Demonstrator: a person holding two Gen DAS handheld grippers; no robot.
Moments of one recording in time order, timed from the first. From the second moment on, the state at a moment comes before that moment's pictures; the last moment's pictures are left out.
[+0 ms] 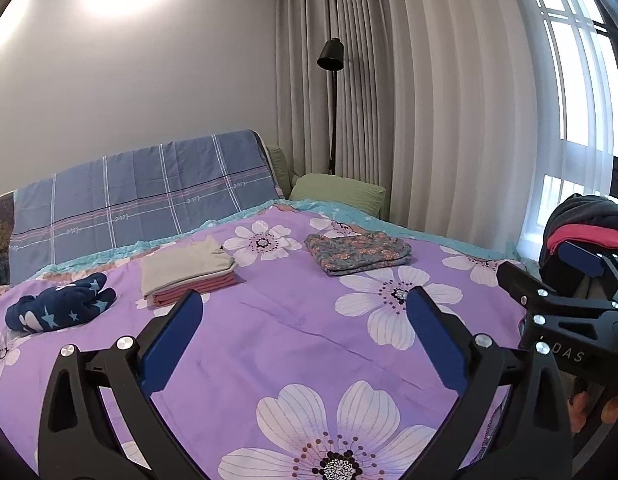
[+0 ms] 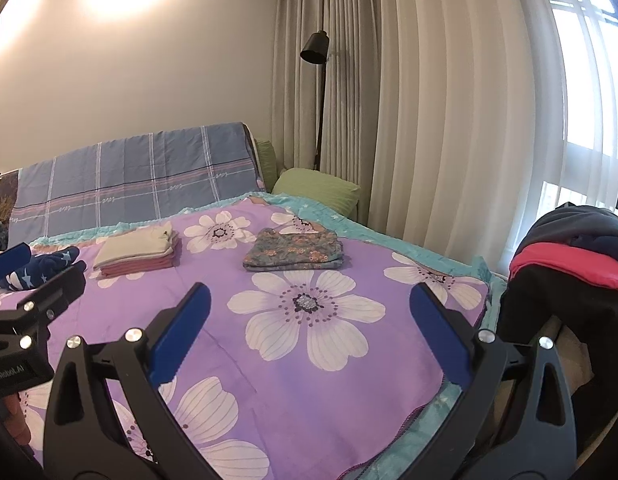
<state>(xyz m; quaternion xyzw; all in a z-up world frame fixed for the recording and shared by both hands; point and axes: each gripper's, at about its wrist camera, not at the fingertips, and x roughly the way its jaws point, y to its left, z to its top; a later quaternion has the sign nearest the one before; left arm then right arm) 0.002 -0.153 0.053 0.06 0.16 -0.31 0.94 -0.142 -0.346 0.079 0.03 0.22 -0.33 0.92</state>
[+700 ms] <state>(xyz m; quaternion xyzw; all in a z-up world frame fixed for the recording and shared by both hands) 0.004 -0.153 0.047 0.08 0.17 -0.33 0.93 -0.134 -0.349 0.072 0.02 0.23 -0.34 0.91</state>
